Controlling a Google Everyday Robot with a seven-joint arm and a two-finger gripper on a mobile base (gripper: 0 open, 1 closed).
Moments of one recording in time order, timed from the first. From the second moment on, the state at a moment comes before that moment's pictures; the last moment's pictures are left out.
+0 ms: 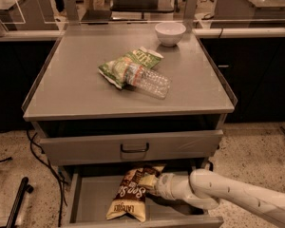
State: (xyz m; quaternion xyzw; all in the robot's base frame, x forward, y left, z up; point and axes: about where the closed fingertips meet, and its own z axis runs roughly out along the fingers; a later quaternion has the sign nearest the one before) arm 0.512 -0.019 0.432 -0.86 0.17 -0.10 0.48
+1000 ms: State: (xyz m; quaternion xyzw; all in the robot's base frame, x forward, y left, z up) arm 0.518 -0.017 0.422 -0.87 0.12 -0.14 0.45
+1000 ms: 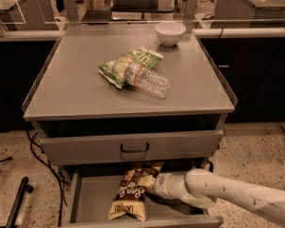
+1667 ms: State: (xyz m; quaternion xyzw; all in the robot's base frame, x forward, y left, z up) arm 0.530 -0.017 0.415 -0.89 0.07 -0.17 0.42
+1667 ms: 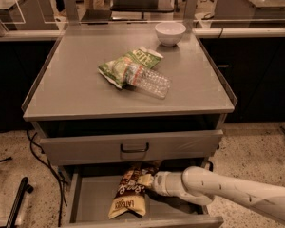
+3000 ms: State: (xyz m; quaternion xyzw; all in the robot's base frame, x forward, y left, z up) arm 0.537 -0.017 0.408 -0.90 0.04 -0.19 0.40
